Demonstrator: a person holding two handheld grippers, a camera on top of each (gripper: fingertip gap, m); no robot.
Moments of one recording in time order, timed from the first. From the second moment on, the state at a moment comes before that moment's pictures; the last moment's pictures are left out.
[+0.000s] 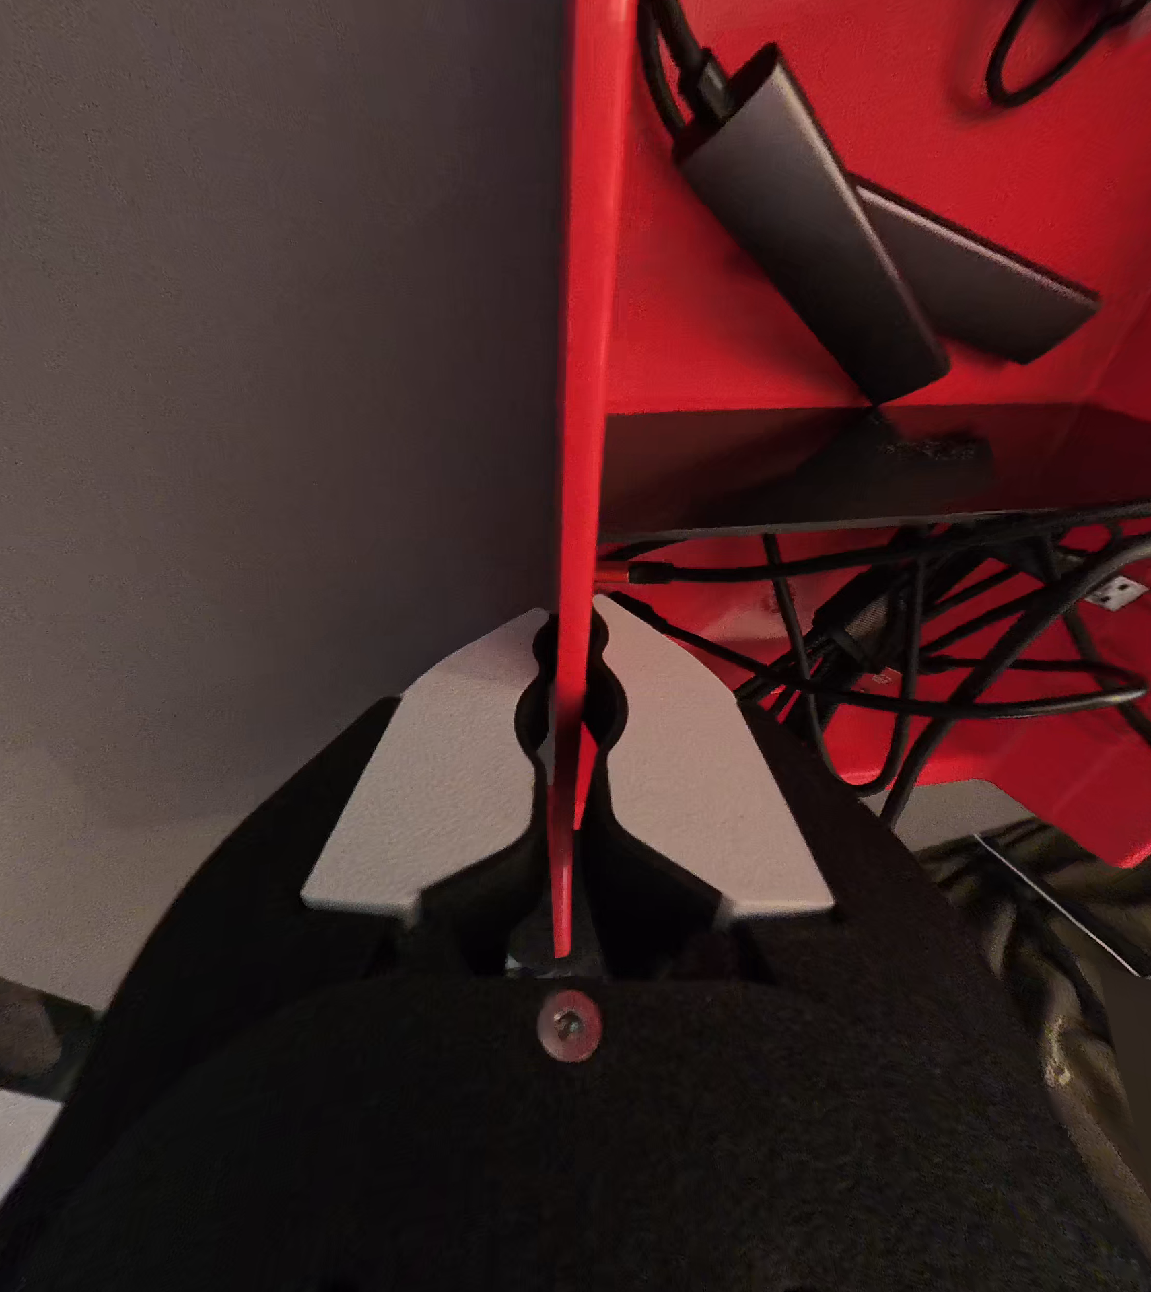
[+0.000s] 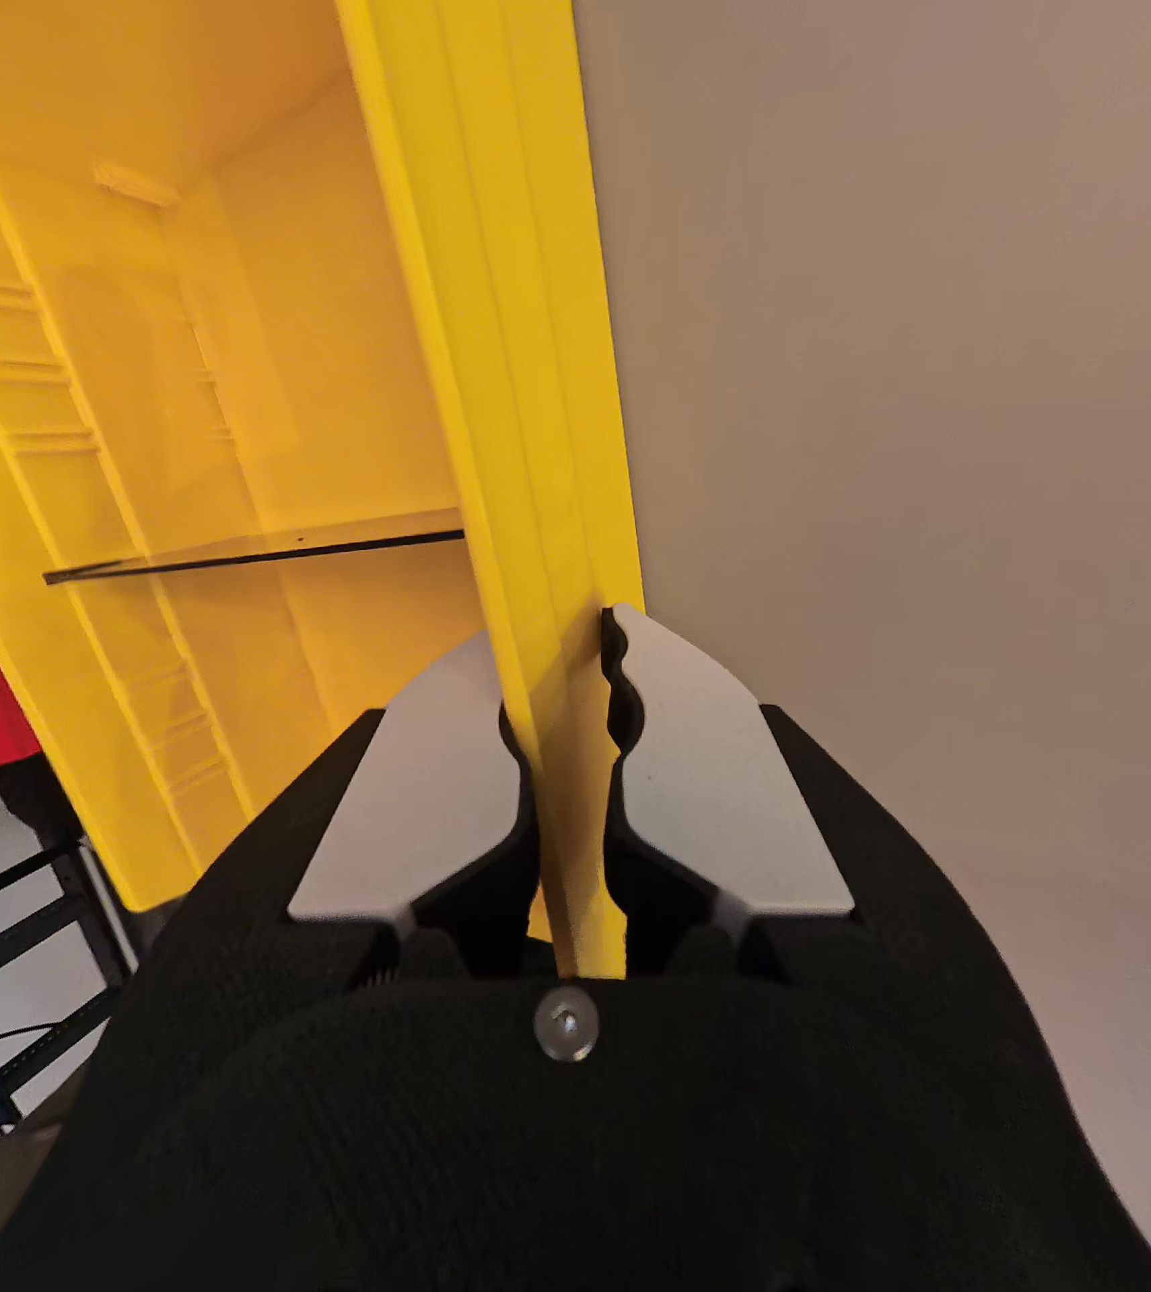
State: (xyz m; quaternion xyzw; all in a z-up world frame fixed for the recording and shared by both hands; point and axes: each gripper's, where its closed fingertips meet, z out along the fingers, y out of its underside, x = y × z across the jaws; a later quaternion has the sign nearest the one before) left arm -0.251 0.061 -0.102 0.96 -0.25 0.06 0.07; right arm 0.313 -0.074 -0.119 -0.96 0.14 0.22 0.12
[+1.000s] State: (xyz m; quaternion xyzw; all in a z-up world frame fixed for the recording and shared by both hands) left arm -0.351 0.084 -0.100 0.98 -0.20 0.07 0.02; right arm 0.291 -0.094 -0.117 -0.95 0.14 0.27 0.07
